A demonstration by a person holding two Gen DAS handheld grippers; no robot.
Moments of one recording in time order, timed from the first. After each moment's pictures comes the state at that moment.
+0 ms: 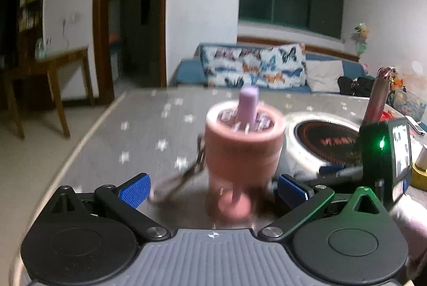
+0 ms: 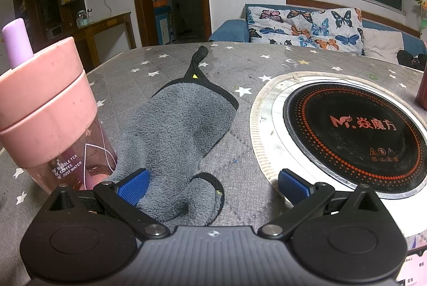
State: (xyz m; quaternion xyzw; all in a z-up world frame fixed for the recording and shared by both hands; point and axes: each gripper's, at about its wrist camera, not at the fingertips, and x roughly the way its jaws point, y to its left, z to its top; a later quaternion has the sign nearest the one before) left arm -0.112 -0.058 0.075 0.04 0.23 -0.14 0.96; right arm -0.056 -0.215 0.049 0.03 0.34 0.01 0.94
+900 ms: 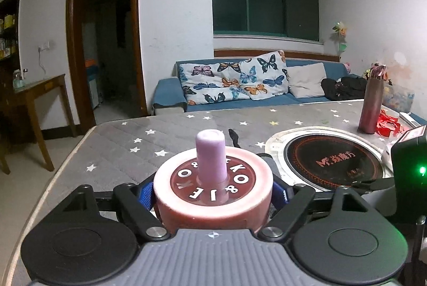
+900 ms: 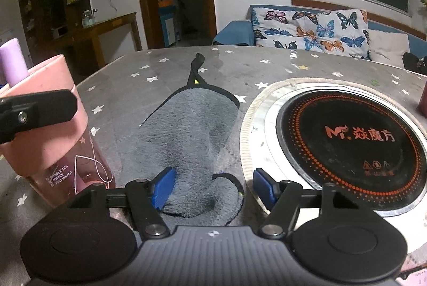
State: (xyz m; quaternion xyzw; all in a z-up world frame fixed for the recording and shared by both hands) left arm -0.046 -0.101 0.067 0.06 0.21 -0.18 0.96; right arm -0.053 -0.231 0.058 0.03 0.34 0.03 0.94
